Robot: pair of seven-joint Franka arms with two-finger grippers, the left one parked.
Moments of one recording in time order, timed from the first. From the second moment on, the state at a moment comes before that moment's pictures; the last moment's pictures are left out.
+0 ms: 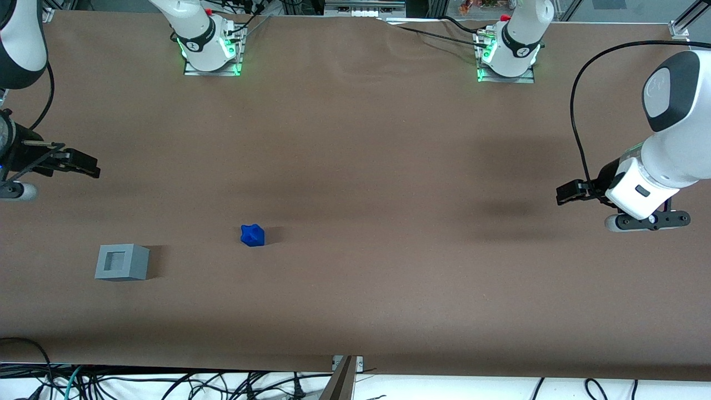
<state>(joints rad) -0.04 0.21 0.00 -1.51 -0.04 1.64 -0.02</state>
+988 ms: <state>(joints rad) 0.24 0.53 0.02 -1.51 0.05 2.03 0.25</state>
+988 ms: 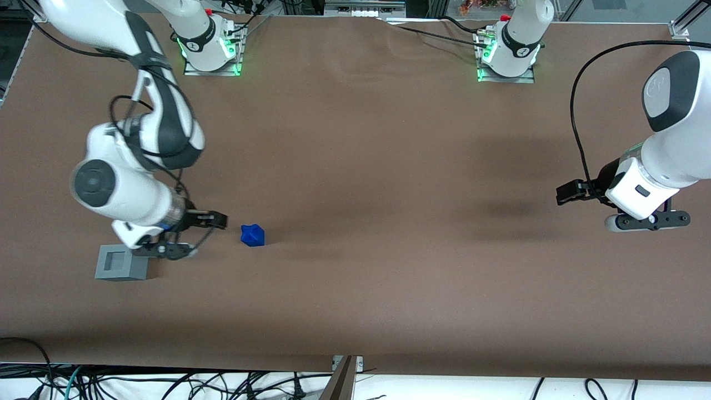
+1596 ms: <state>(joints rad) 0.29 0.68 0.02 -1.51 0.05 2.20 0.27</state>
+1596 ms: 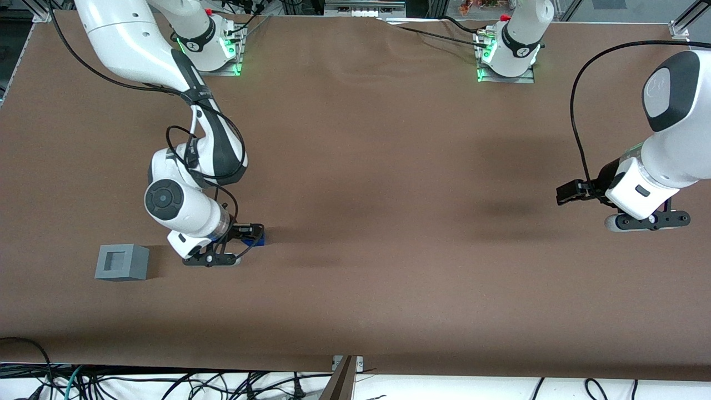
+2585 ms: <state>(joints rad) 0.32 0.71 0.01 -1.52 0.05 2.21 0.26</state>
